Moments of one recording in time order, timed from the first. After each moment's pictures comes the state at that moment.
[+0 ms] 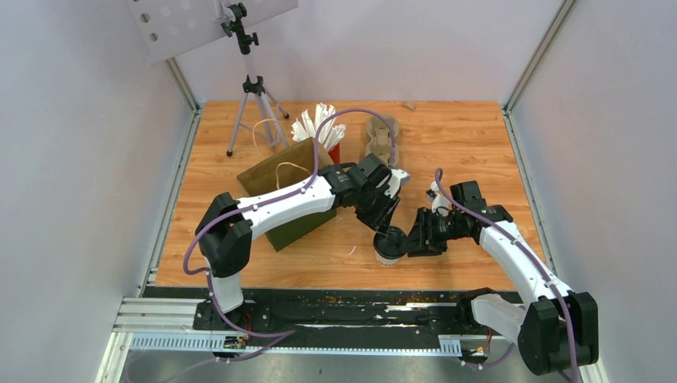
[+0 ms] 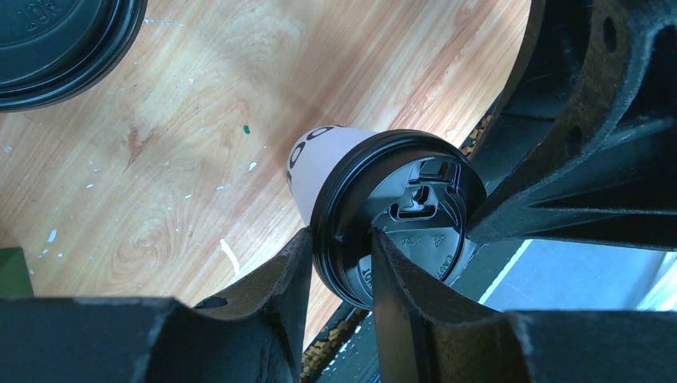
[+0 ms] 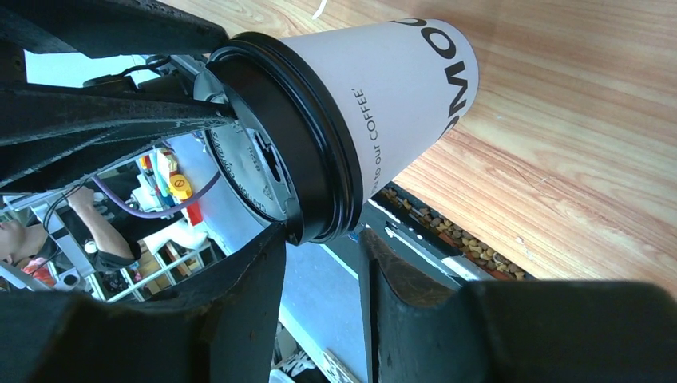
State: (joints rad) left arm -0.98 1.83 1.53 -0.67 0.30 -0.28; right arm 0.20 1.07 0.68 -0.79 -0.77 0.37
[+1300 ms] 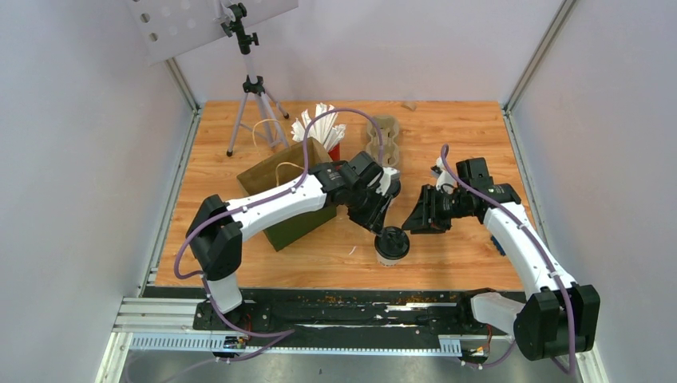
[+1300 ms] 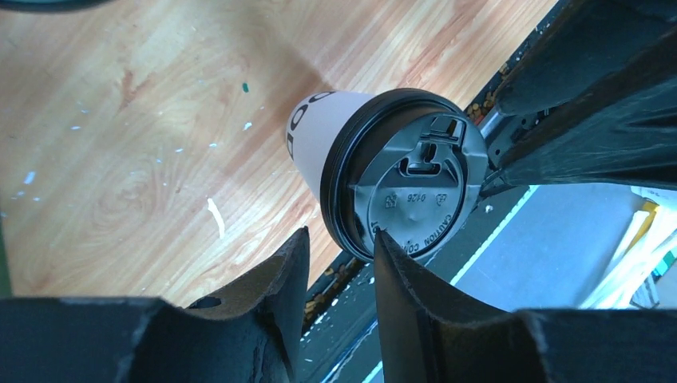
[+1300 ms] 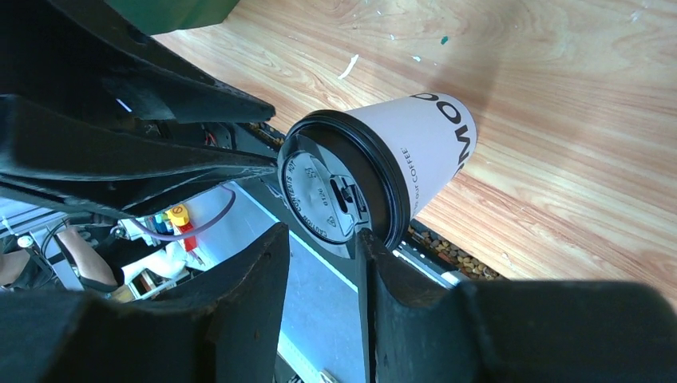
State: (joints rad) left arm -0.95 1.77 1.51 -0.73 0.32 -0.36; right arm 0.16 1.15 0.92 -0.88 -0.73 0.34
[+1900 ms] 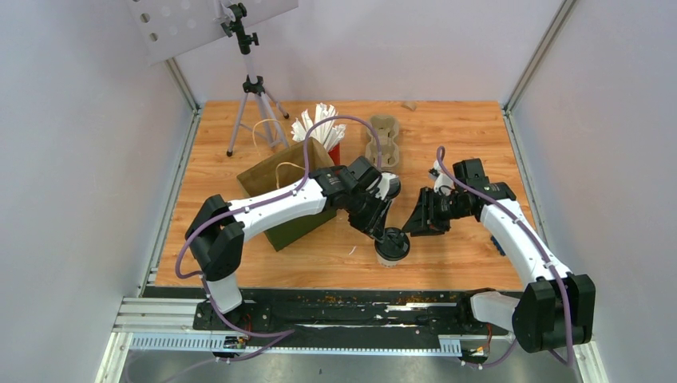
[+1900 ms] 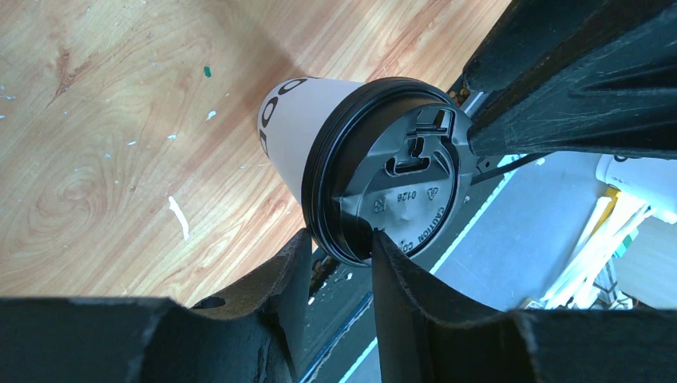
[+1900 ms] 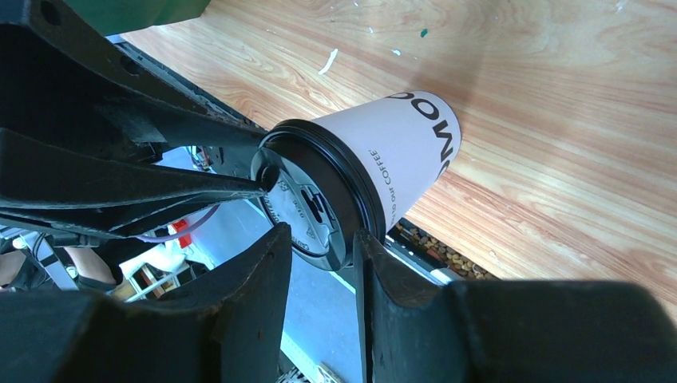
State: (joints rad) left arm -0.95 1.77 1.43 -0.66 0.40 -0.42; right arm 0.16 1.19 0.91 -0.87 -0.72 0.32
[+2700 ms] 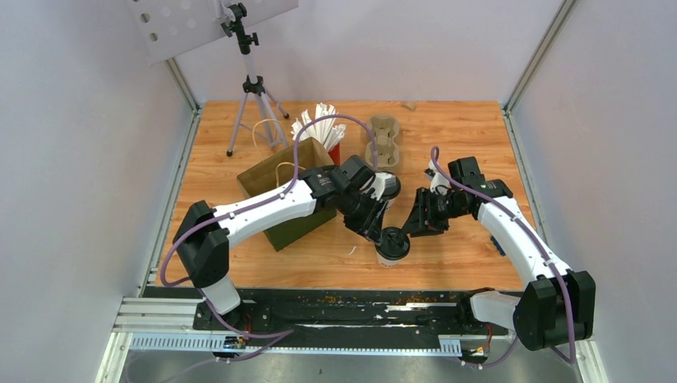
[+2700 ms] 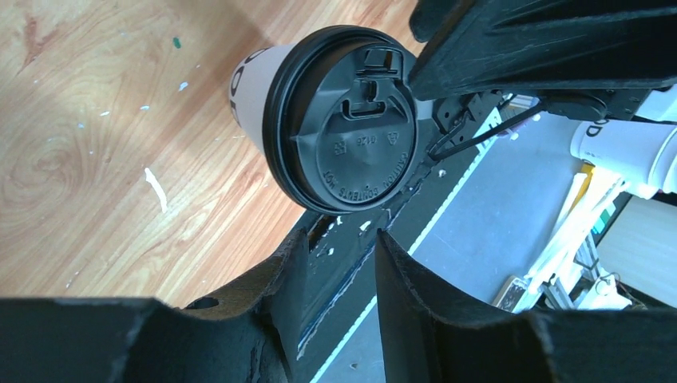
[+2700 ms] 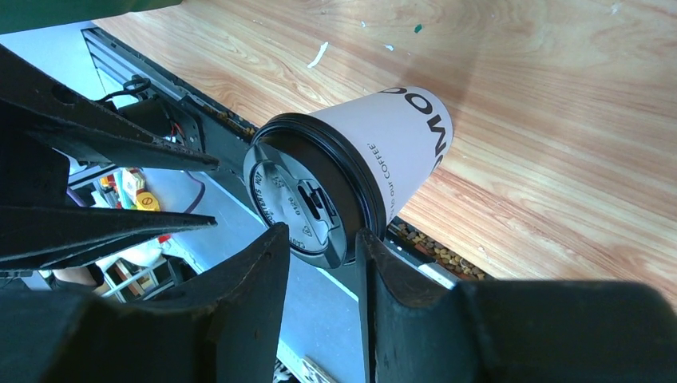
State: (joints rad) left arm -0.95 1.68 1.40 -0.70 0.44 -0.42; right arm 0.20 1.21 0.93 -0.90 -0.68 0.29
